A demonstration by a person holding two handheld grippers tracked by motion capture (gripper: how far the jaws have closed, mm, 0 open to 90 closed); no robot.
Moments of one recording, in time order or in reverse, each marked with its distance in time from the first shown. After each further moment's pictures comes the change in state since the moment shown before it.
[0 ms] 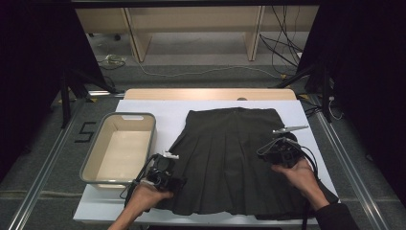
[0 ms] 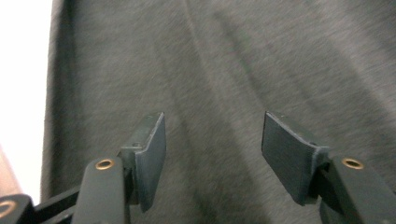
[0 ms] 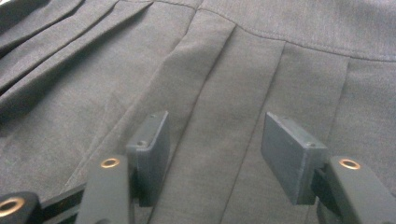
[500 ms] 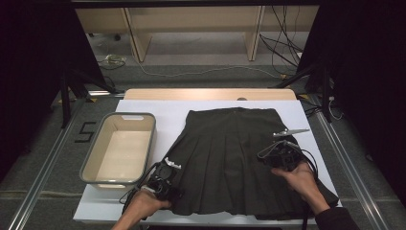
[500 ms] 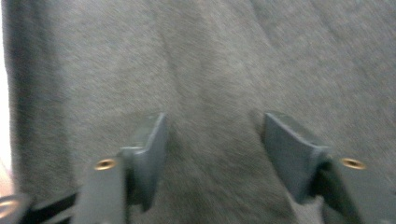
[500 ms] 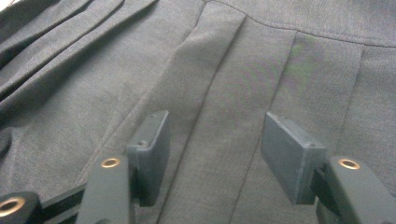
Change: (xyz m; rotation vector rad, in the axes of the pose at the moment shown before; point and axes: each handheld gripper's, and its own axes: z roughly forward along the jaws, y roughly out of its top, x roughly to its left) left arm -0.008 -0.018 0.007 0.127 -0.011 0.050; right arm 0.004 -0.007 -0.002 -0.001 0.024 0.015
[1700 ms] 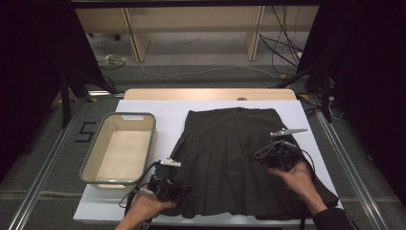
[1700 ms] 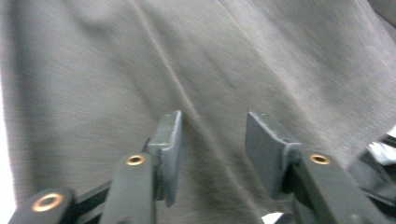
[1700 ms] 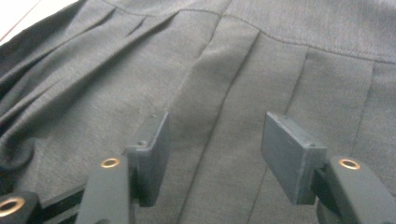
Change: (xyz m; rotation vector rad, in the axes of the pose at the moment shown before) left arm -0.007 0.004 -0.033 -0.188 -0.130 -0.051; right arm 0.010 0.004 -0.002 -0.030 0.012 -0.020
